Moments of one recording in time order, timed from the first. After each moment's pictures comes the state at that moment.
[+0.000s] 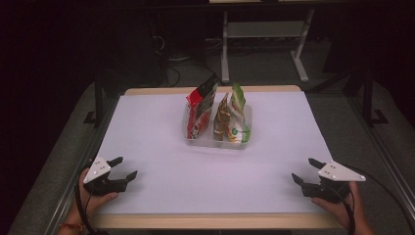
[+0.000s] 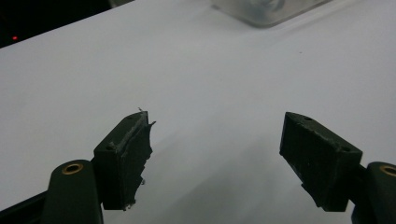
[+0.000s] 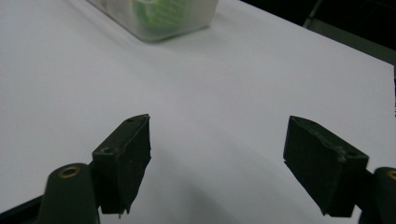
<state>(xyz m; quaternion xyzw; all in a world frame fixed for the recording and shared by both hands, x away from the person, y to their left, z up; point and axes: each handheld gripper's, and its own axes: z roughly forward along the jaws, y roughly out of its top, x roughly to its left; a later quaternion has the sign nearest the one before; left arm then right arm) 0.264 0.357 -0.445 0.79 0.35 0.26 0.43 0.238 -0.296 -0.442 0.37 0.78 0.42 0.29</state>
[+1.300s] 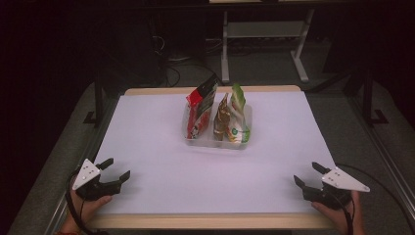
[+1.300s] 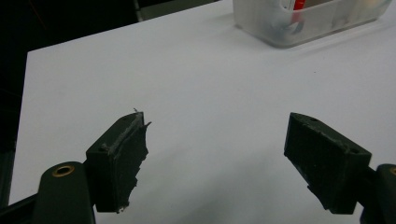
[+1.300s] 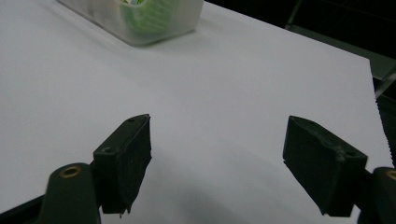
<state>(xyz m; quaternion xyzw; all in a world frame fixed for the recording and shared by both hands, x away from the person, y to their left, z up) 0.250 0.363 -0.441 0.75 0.38 0.29 0.46 0.224 -0.296 -0.453 0.39 0.75 0.43 0.32</state>
